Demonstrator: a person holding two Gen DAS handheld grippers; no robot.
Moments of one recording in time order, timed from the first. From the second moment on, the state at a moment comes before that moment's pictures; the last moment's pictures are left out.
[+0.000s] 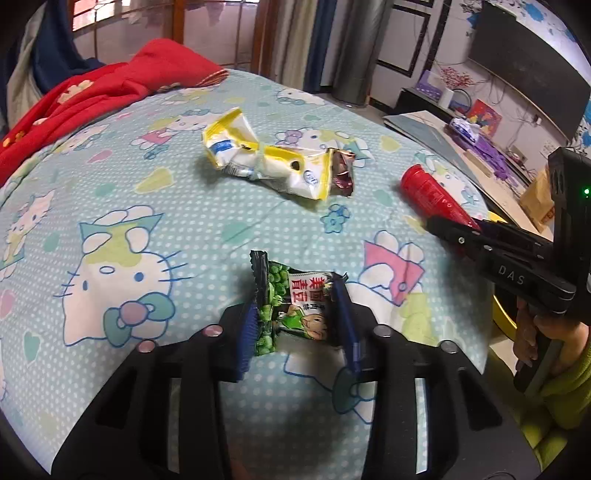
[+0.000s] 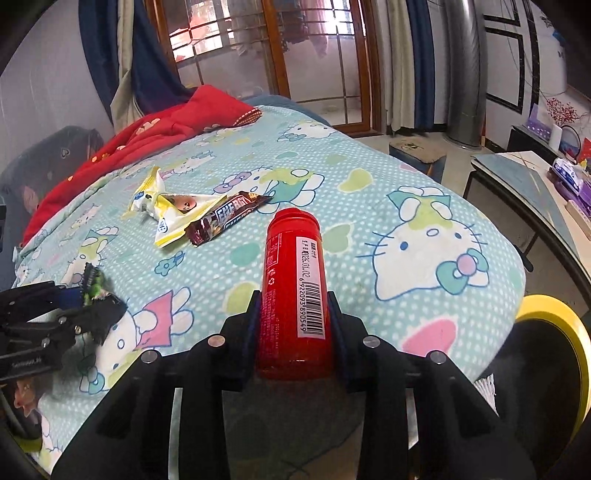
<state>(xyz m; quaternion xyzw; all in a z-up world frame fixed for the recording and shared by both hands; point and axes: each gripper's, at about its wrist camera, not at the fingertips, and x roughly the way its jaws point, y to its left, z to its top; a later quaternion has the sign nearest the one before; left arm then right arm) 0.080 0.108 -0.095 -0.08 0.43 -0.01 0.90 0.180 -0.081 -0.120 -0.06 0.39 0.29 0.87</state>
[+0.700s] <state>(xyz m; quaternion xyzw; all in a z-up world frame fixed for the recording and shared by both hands) 0.085 0.087 -0.066 -0.11 0.39 -0.05 0.91 0.178 -0.111 -0.089 -0.01 0.36 0.29 0.89</state>
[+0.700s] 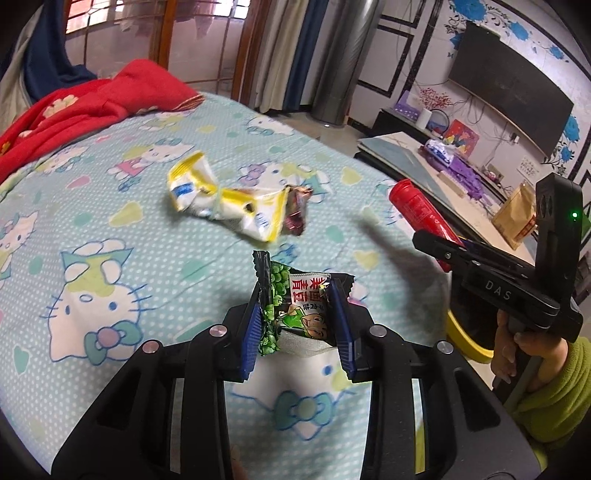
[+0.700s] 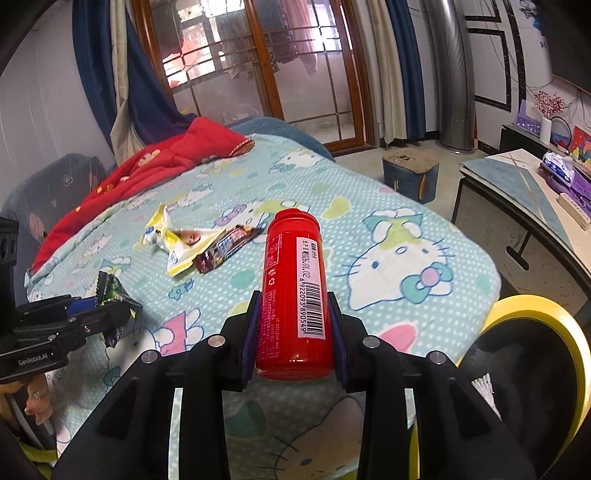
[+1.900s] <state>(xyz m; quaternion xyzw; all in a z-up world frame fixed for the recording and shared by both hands) 0.097 -0.034 -0.020 -0.06 0.32 -0.17 0.93 0.164 -0.244 -0.055 0.02 0.32 0.17 0.93</state>
